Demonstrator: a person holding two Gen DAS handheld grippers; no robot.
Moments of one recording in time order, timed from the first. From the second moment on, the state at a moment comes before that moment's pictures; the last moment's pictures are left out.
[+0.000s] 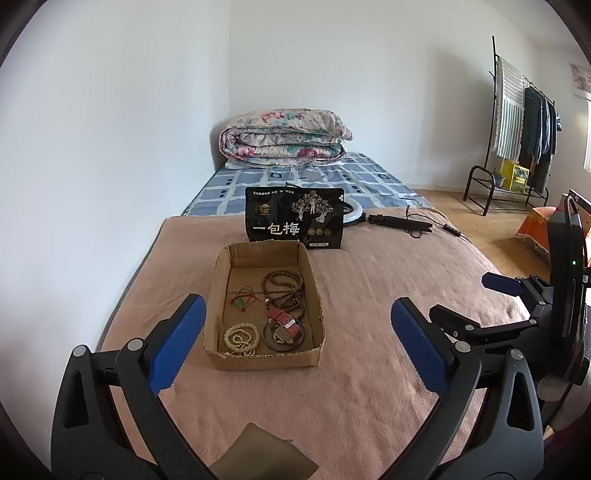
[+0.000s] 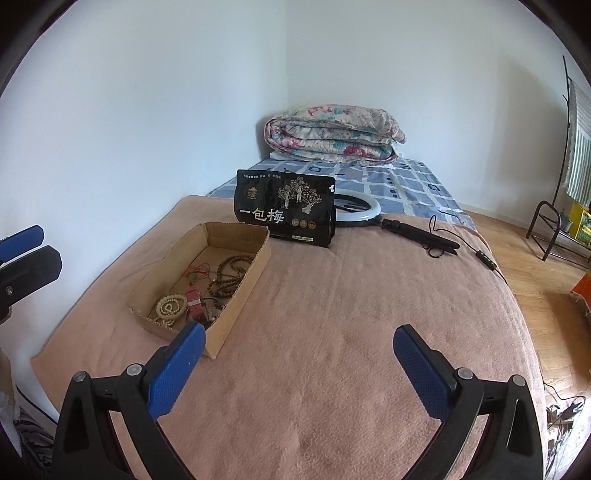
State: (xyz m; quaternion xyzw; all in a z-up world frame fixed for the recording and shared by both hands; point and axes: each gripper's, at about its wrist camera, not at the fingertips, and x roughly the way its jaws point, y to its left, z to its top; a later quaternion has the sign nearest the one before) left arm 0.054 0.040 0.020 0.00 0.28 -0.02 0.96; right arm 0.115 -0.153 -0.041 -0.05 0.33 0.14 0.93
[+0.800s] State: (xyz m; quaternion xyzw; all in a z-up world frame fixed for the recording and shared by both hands) left arm 0.059 0.044 0.011 0.00 0.29 -0.01 0.96; right arm 0.115 -0.149 -0.044 -0.06 0.33 0.14 0.93
